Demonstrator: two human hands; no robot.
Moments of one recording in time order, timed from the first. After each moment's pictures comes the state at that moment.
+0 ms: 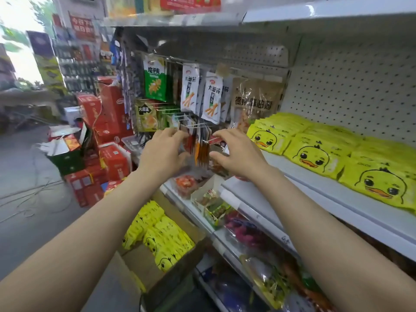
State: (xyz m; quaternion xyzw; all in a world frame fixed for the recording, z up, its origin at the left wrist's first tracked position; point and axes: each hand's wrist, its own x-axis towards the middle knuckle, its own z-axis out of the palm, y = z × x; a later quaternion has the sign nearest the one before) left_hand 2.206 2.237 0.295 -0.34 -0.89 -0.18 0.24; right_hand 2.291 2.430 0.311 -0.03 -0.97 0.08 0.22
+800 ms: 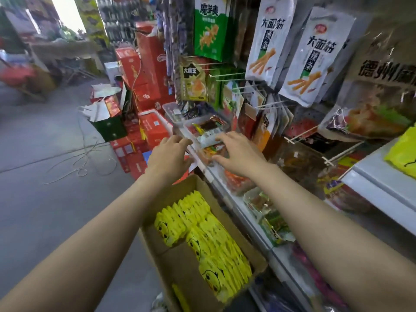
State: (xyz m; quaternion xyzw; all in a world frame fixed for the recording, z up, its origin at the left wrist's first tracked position) left_hand 1.916 2.184 0.175 -0.23 -0.96 -0.11 0.10; right_hand 1.954 2.387 0.189 0.04 -0.99 0.13 0.04
